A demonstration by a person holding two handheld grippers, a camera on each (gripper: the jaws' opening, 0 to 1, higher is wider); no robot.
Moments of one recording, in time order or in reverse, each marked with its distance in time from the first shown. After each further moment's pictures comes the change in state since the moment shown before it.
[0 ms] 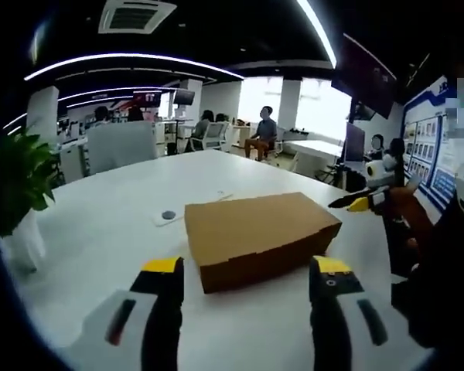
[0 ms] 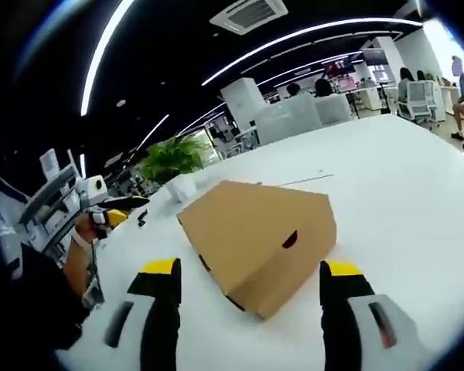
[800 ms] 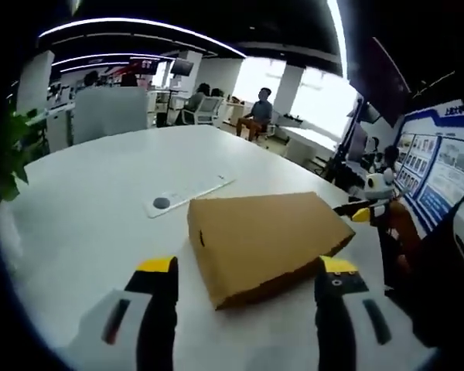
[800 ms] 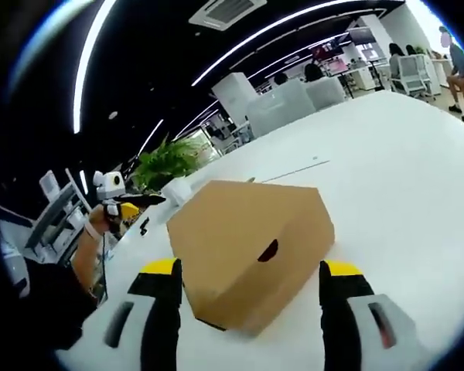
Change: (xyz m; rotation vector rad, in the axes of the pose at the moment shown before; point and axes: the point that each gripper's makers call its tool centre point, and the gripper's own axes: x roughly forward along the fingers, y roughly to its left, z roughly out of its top) left arm 0.063 0.042 0.006 -0.164 0.145 -0.134; right arm 0.029 -0.022 0.001 0.076 0.032 0.001
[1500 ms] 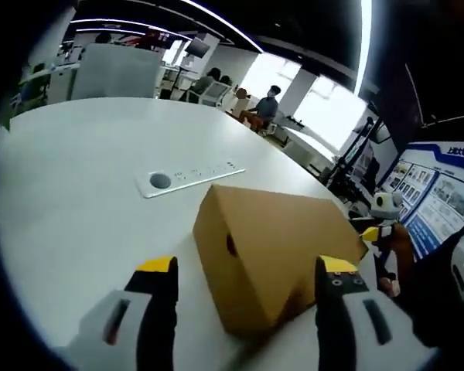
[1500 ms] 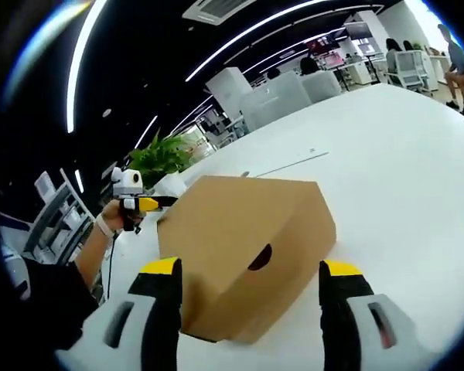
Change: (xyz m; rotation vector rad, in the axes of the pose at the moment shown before) left arm 0.053 0.041 -0.005 -0.157 0.020 -0.060; right arm 0.016 -0.009 -0.005 0.039 0.036 -0.007
